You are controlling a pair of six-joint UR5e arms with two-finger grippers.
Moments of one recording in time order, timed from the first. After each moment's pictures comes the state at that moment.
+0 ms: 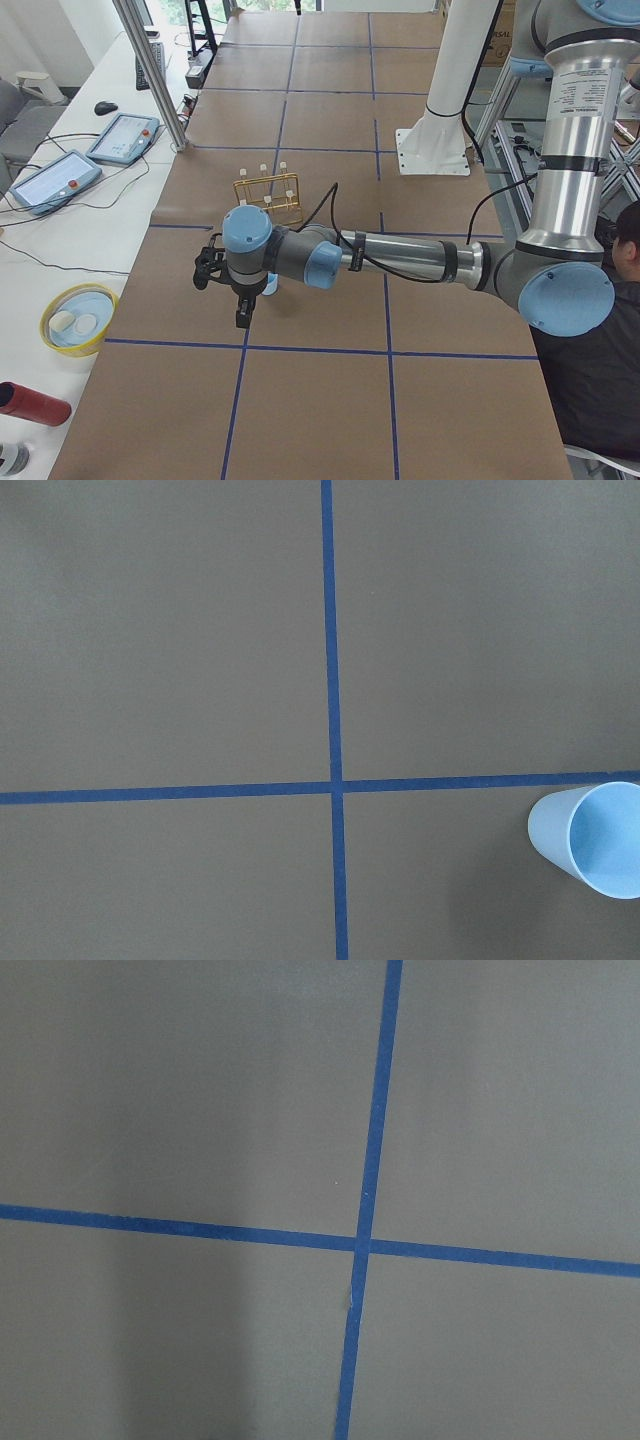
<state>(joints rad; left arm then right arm) -1.52 -1.62 -1.63 -1.77 -2.37 -0.22 1.49 -1.38 1.46 -1.67 2.30 -0.04</state>
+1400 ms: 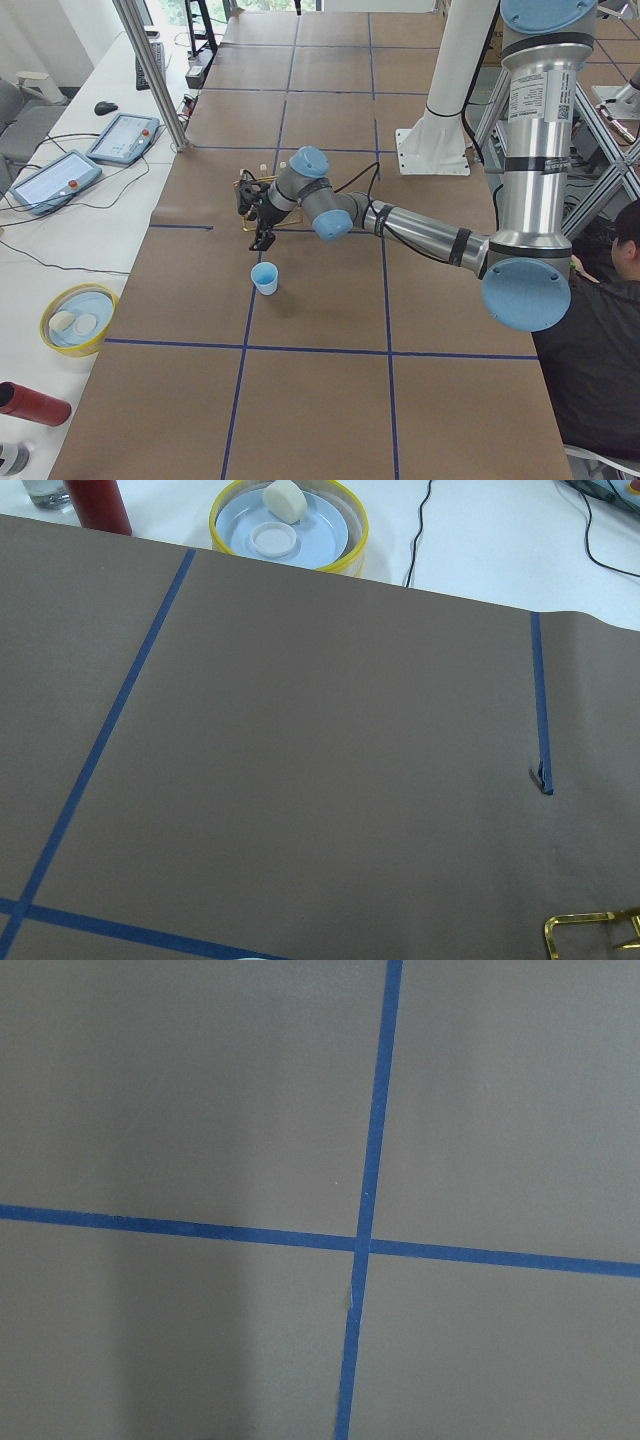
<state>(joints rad) -1.03 -1.54 -1.84 -2.27 -1.73 -1.14 1.49 -1.38 1.46 -1.67 2.30 -0.04</state>
